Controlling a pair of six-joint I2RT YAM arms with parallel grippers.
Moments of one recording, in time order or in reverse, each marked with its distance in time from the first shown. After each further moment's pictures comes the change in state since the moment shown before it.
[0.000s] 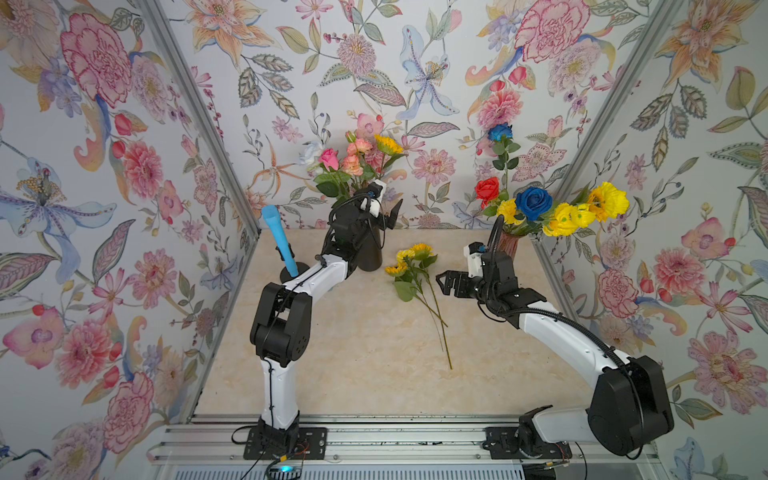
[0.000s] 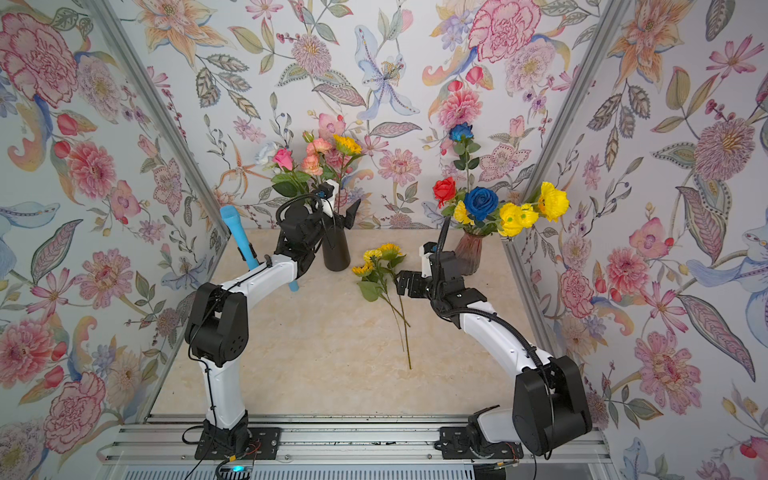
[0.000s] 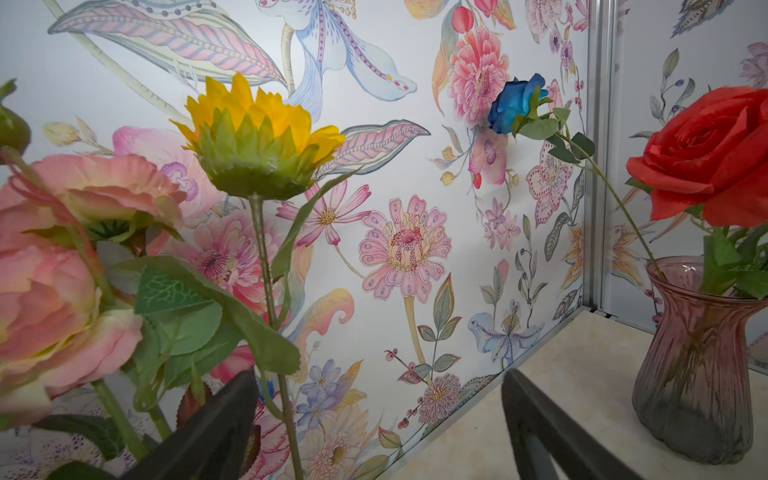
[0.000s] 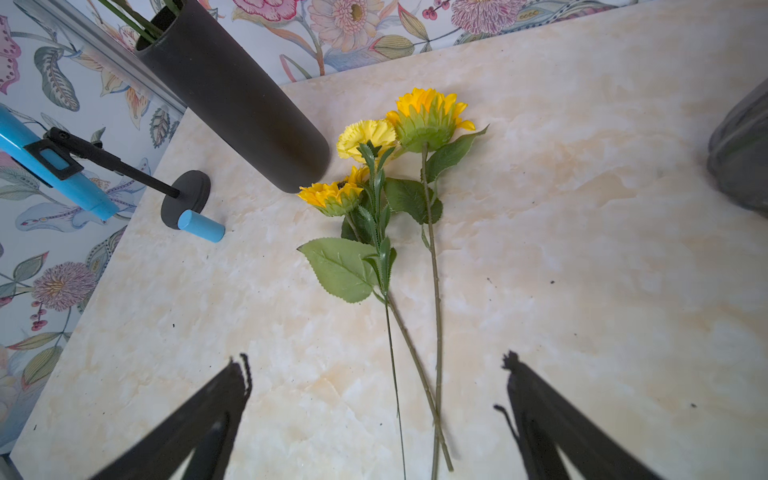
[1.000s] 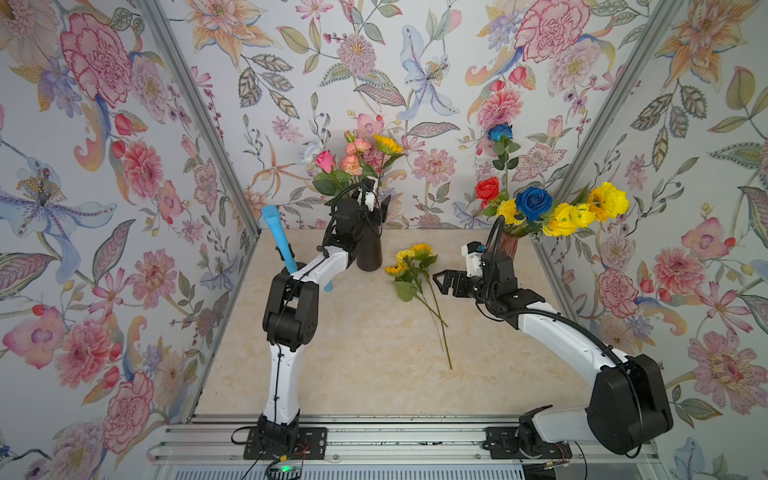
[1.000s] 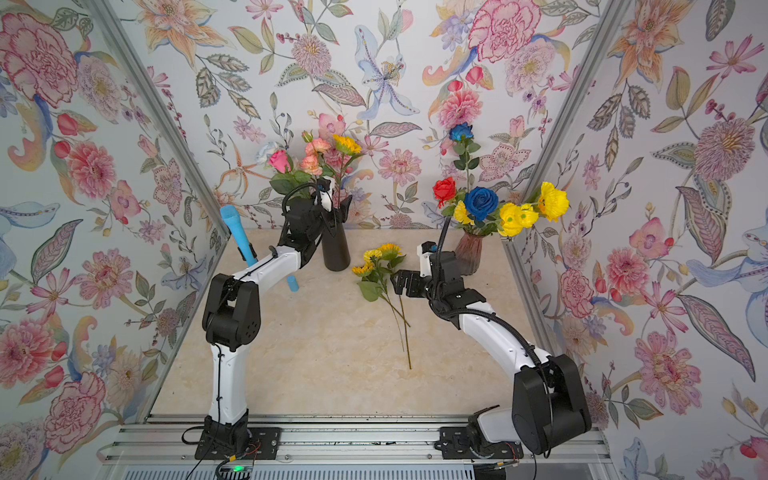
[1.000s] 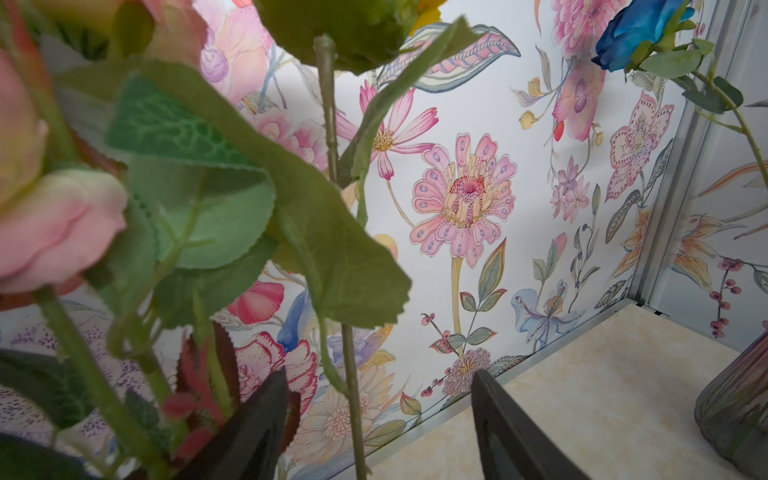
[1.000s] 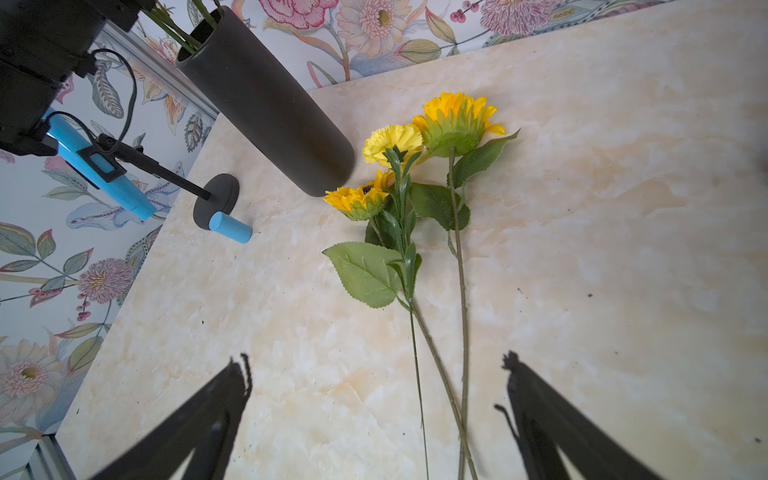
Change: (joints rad) left arm 0.051 0.153 0.173 -0.129 -0.064 -0.093; right arm 0.000 0.006 -0.012 0.052 -0.055 0.019
